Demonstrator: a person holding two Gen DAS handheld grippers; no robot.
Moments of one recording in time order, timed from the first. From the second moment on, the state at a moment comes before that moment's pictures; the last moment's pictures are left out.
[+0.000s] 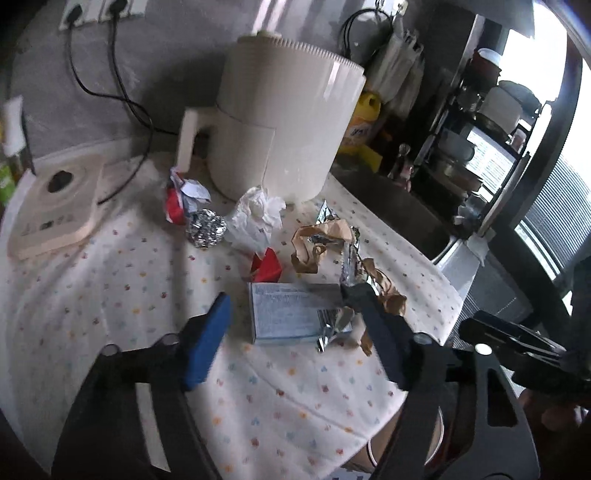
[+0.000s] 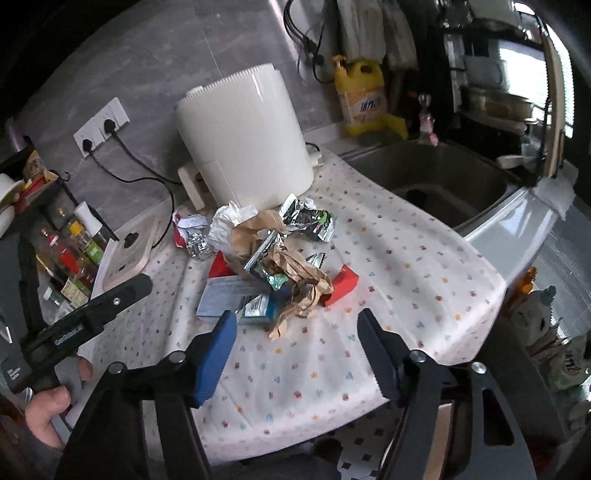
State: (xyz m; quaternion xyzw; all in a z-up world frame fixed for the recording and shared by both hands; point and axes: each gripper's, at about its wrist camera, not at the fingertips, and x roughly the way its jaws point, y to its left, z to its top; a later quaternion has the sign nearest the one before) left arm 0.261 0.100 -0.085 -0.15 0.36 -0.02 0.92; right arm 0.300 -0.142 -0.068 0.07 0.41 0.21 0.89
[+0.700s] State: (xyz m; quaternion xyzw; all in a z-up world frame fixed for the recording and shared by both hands) left arm 0.379 0.106 -0.136 -0.14 0.42 -0.09 0.89; right arm 0.379 -0.110 -0.131 0.10 0.49 0.17 0.85
